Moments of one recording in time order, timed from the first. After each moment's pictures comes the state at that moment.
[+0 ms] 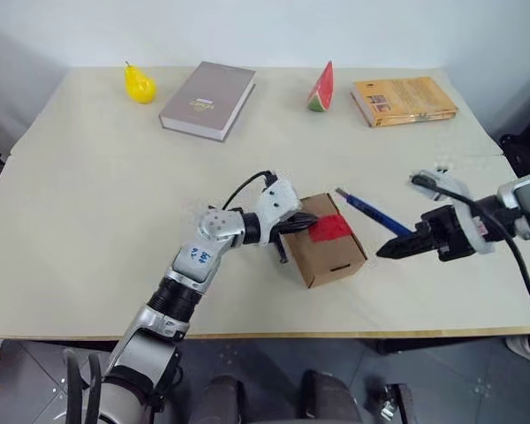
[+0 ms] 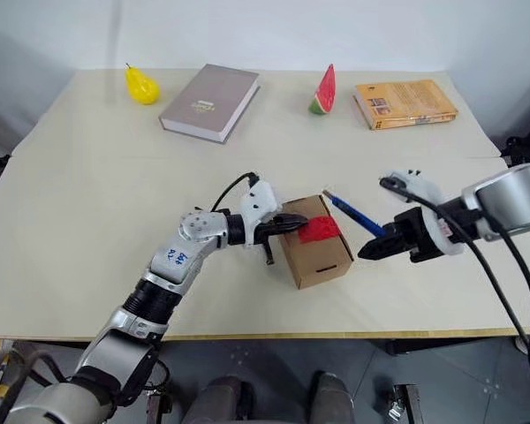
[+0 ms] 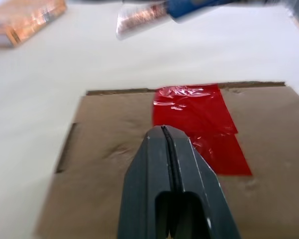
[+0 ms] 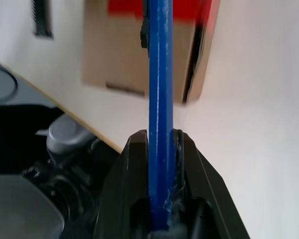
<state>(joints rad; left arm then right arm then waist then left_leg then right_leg) -0.71 0.23 -0.24 0.22 -0.14 0.20 -0.80 -1.09 -1.31 0.45 0.12 1.91 1.56 0.07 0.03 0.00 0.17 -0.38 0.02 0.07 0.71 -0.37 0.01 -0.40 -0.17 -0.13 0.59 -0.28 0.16</state>
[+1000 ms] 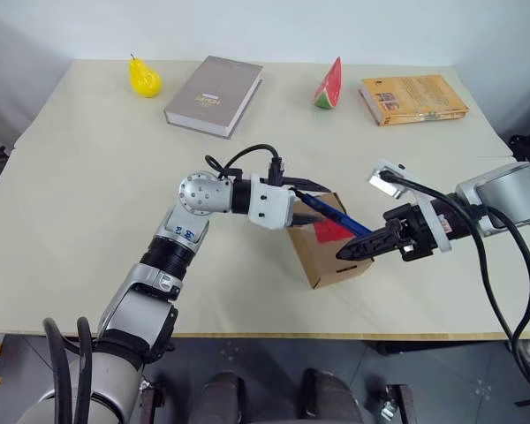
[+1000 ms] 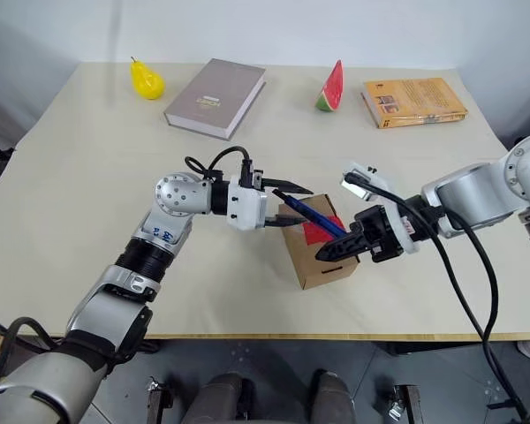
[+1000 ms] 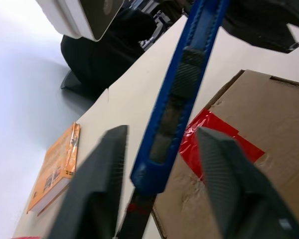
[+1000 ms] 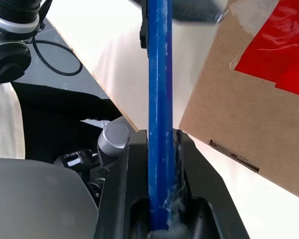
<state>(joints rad) -0.97 0.28 -0.26 0.57 0.01 -0.63 -1.03 -1.09 -1.13 0.43 0.08 1.95 1.55 0.12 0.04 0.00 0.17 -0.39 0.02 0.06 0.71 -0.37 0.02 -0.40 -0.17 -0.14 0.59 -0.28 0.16</state>
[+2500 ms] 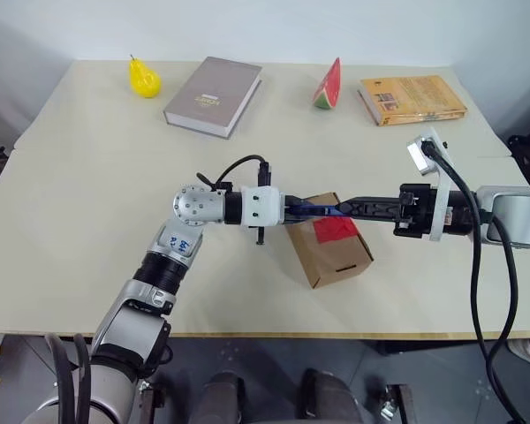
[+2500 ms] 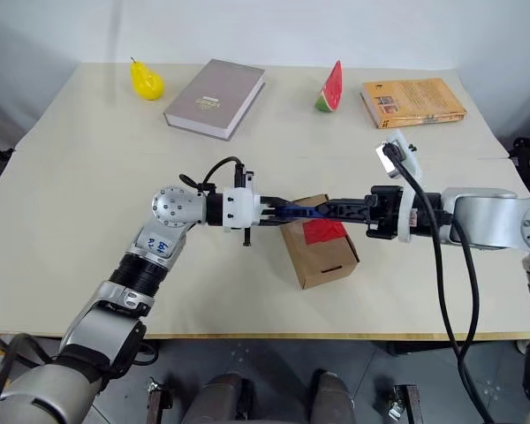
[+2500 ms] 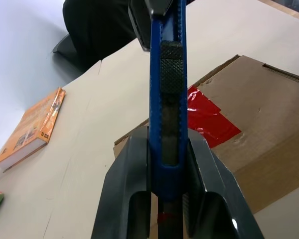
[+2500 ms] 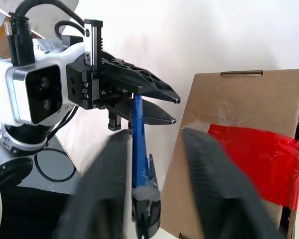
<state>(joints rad) -0.86 0.31 -0.25 0.47 -0.01 -0.42 -1.01 -0.71 -1.02 0.00 -0.08 1.87 1.22 0.04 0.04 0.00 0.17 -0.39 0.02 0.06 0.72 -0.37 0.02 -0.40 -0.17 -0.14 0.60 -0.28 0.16</state>
